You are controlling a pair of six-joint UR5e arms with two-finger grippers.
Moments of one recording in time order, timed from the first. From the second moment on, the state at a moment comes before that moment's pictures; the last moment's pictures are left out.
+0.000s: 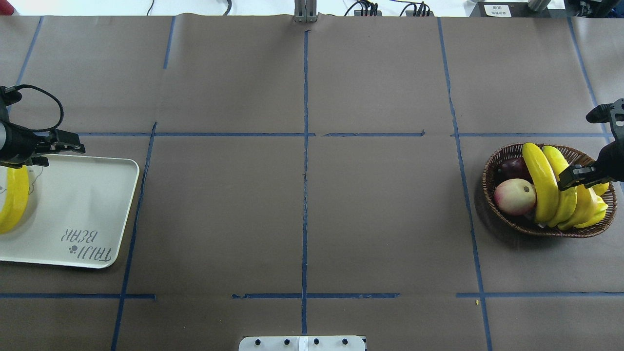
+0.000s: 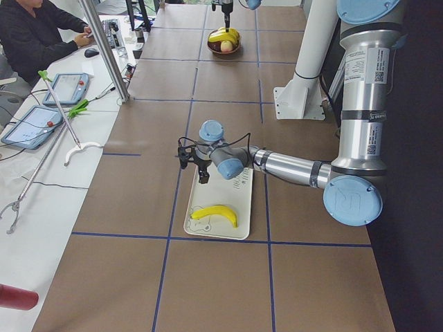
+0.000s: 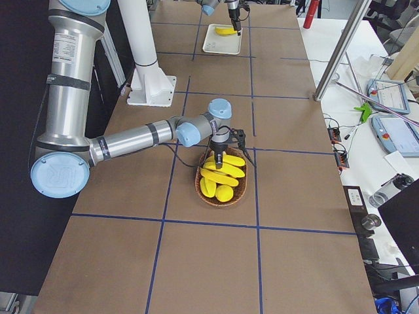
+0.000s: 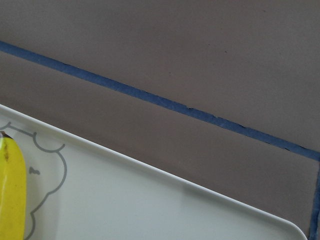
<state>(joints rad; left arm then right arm) -0.96 -1.56 -1.69 -2.27 -2.06 -1.25 1.01 -1.72 1.96 -1.36 2.16 0.62</state>
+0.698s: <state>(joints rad) -0.96 -1.56 -1.69 -2.27 -2.06 -1.24 1.00 -1.73 1.95 -1.36 2.16 0.62</state>
